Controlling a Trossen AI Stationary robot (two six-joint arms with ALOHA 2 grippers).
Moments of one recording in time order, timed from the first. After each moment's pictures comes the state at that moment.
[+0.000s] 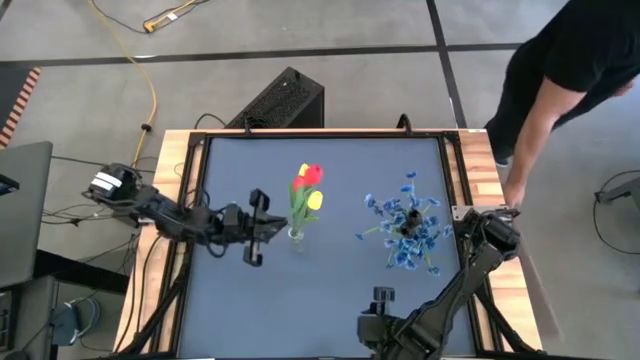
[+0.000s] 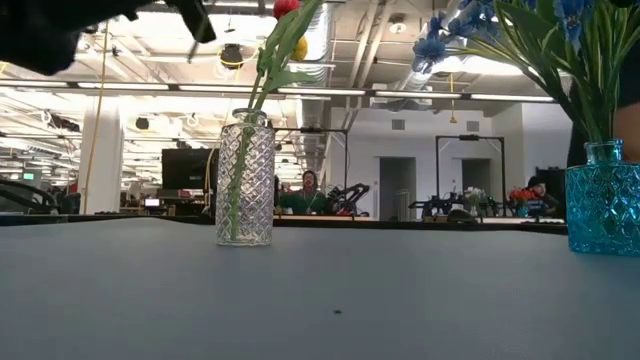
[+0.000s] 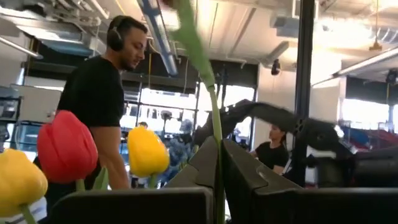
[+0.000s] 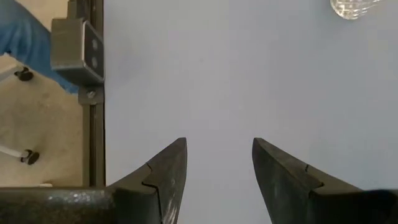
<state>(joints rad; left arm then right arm) -0.31 1.39 0.37 1.57 -0.33 0.06 0.85 2.02 1.72 -0.99 0.50 0.83</state>
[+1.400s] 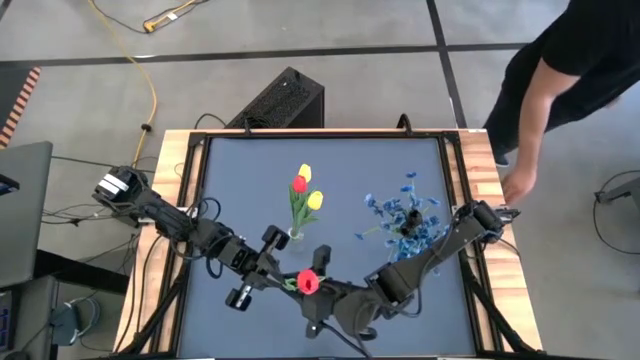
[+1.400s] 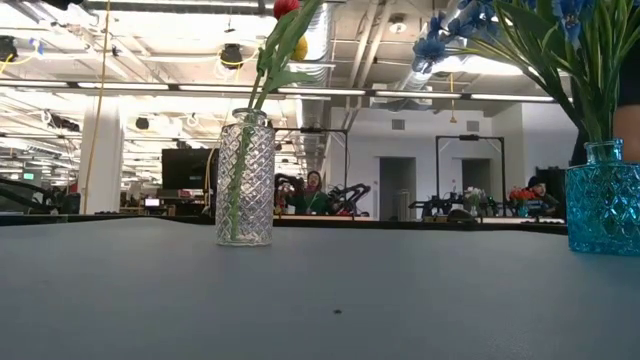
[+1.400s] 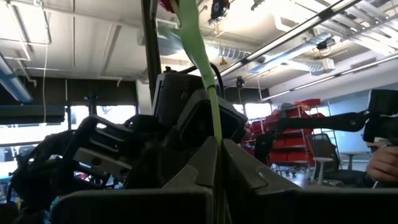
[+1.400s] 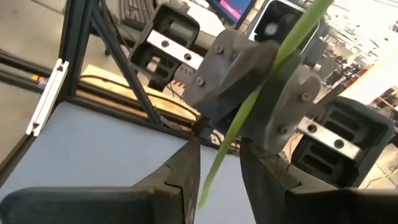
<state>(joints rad) -0.45 1.47 0.69 1.37 0.12 0.09 0.58 2.01 1.93 -0.22 0.81 -0.27</state>
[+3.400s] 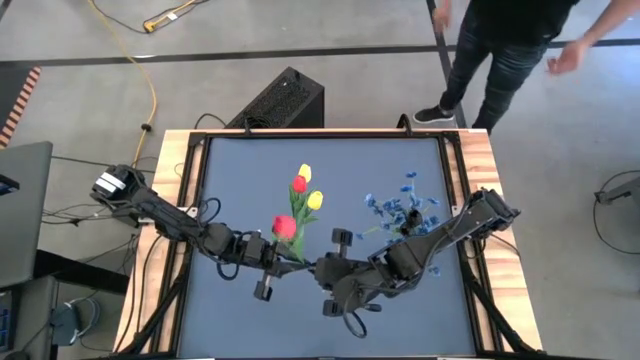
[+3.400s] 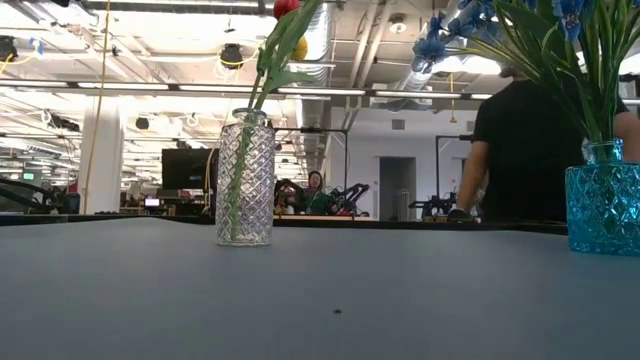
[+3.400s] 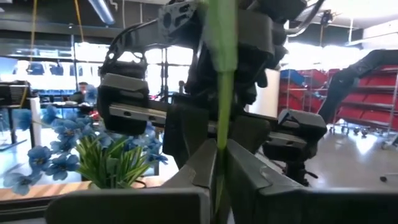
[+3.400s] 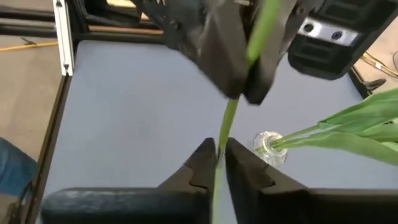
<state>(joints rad) -0.44 1.44 0.69 1.06 -0.22 0.04 0.51 1.90 1.91 -0.76 0.60 0.32</state>
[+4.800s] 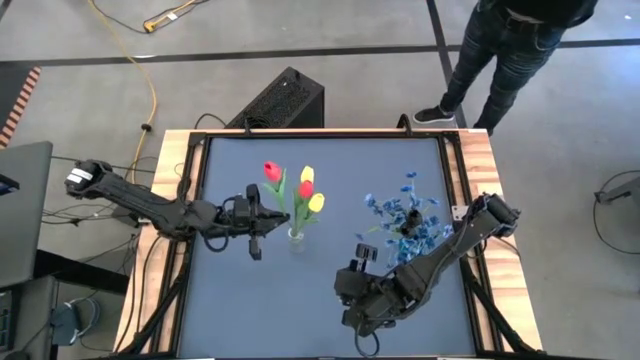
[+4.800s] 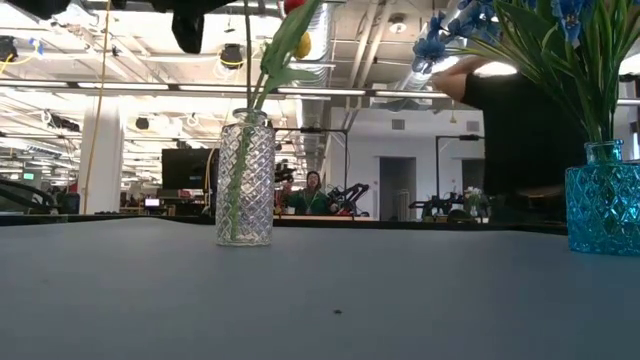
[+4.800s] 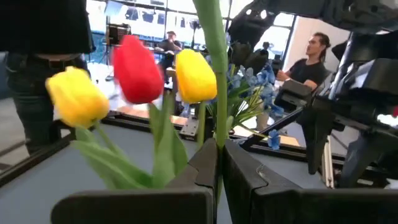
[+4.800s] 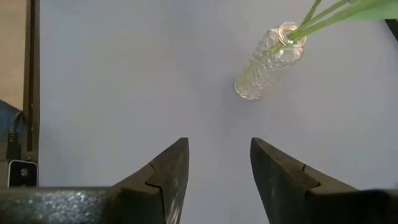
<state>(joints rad) -0.29 1.04 0.50 0.62 -0.44 -0.13 0.61 1.90 1.81 -1.00 0.60 0.65</state>
